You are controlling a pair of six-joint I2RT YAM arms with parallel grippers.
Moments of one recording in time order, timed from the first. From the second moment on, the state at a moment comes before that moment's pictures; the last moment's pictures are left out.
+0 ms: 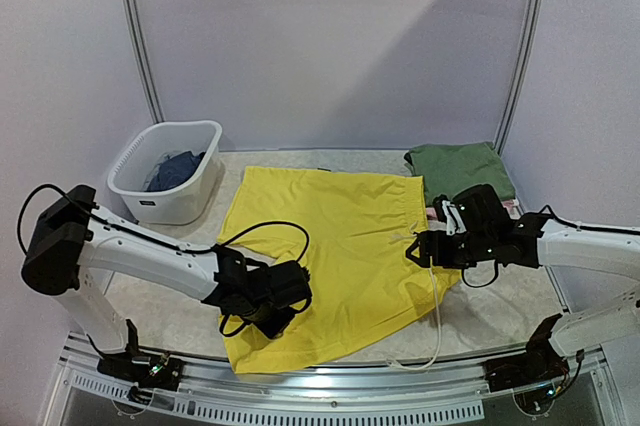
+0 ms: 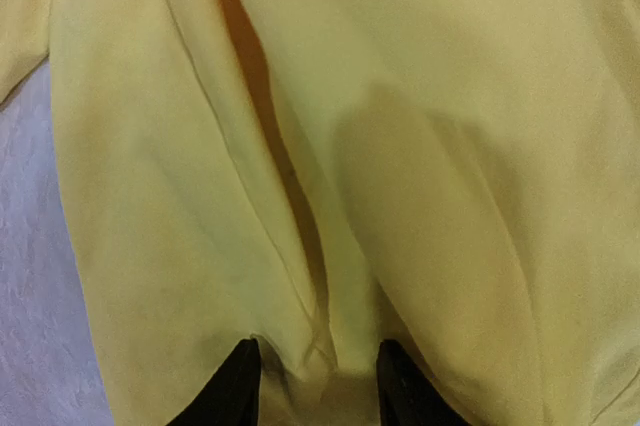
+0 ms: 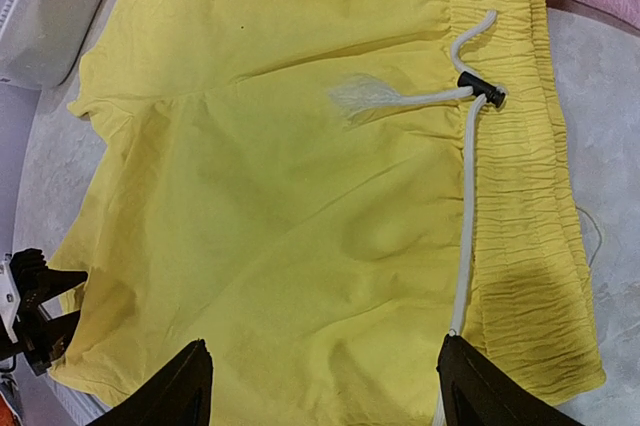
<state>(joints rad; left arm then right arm) -1.24 1.68 0.90 -0.57 -0.32 -0.49 0.69 1.21 0.66 -0.28 -0.07 0.65</state>
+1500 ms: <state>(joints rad) -0.69 1.62 0.89 -0.62 -0.58 -0.42 0.72 1.33 0.68 -0.26 -0.09 0.65</state>
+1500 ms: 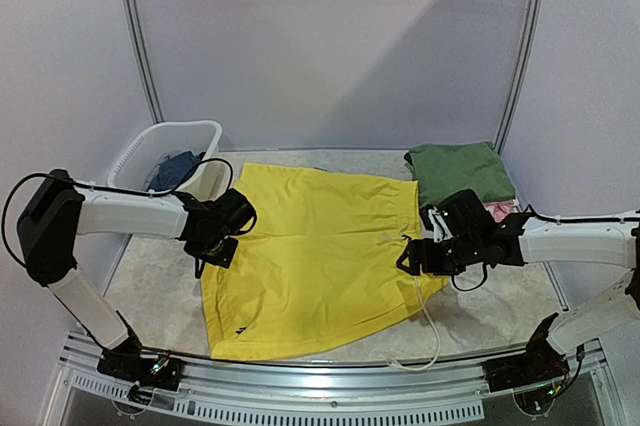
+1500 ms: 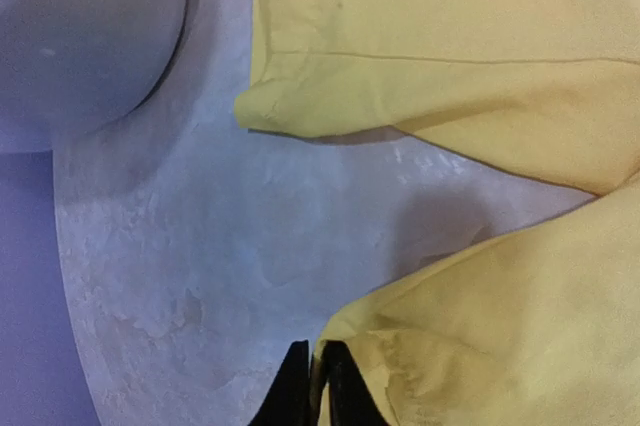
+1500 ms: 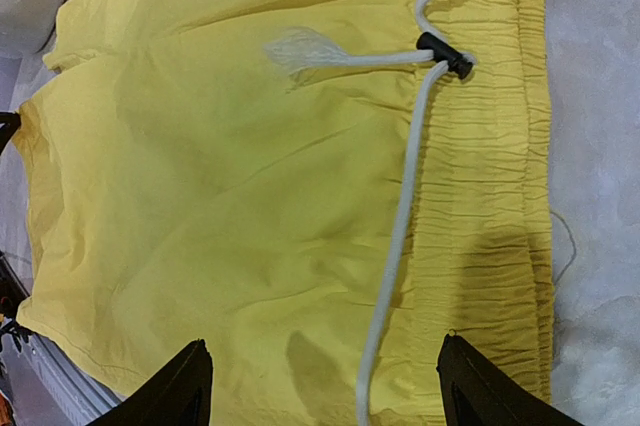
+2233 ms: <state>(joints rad) -0.90 1.09 0.71 -0.76 -0.43 -0.57 0.73 1.32 0.67 -0.25 -0.08 0.65</state>
